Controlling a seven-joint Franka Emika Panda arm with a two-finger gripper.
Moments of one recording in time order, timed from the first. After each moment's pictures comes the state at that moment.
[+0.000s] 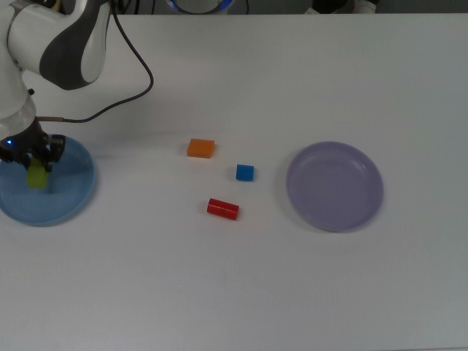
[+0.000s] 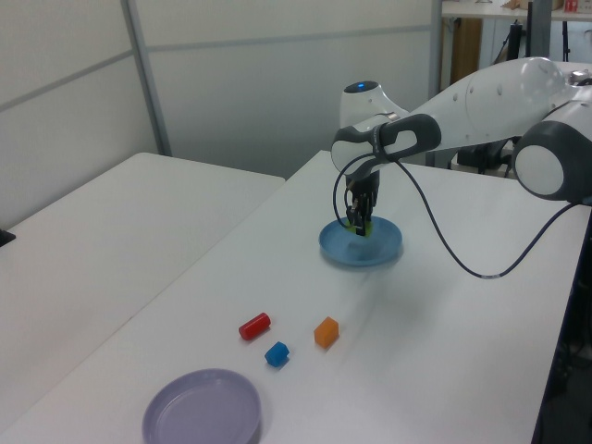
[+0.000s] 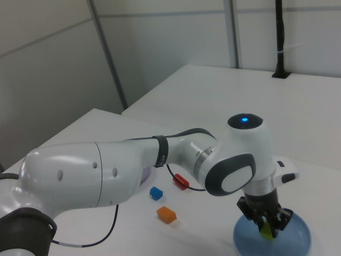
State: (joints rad) arm -0.24 0.54 -0.19 -1.52 0.04 2.13 -0.47
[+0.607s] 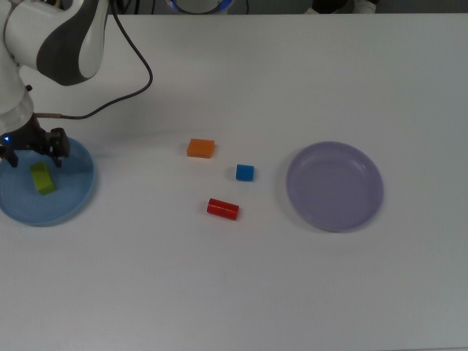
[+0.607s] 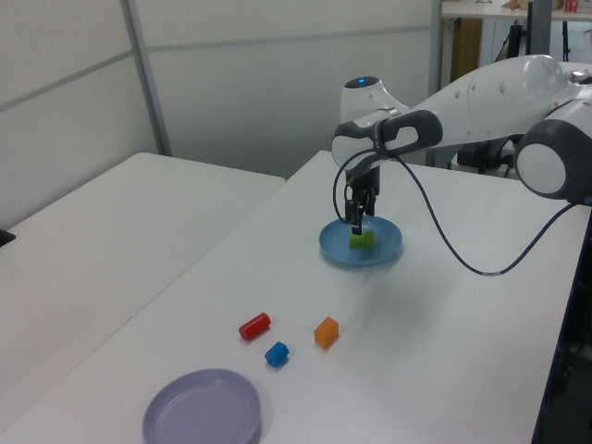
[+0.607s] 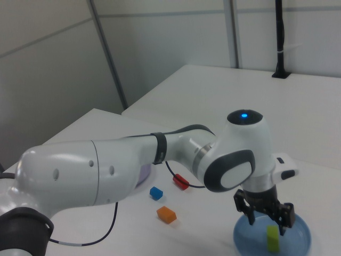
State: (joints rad) arm -0.23 0.53 -0.19 -1.51 0.04 2.10 -0.46
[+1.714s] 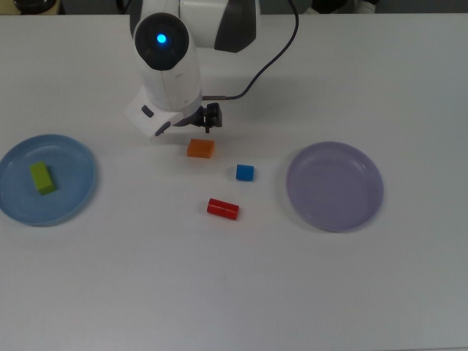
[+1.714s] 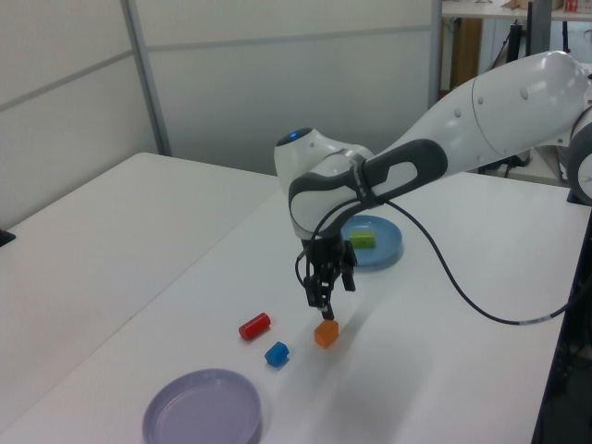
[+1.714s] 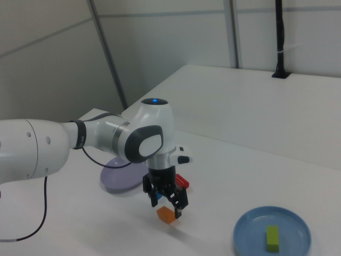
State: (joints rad) arm 0.16 0.31 -0.18 -1.82 0.04 1.93 -0.04
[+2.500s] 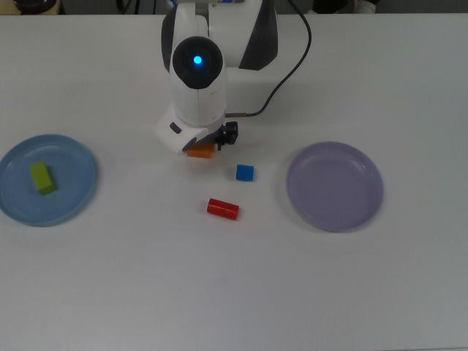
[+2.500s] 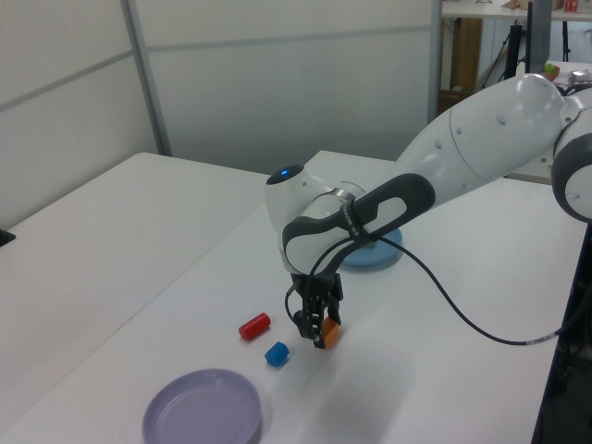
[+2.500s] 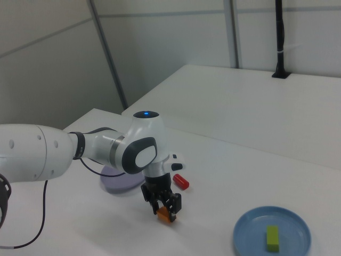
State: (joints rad) arm 0.22 0.37 -0.18 -1.86 0.04 2.08 0.00
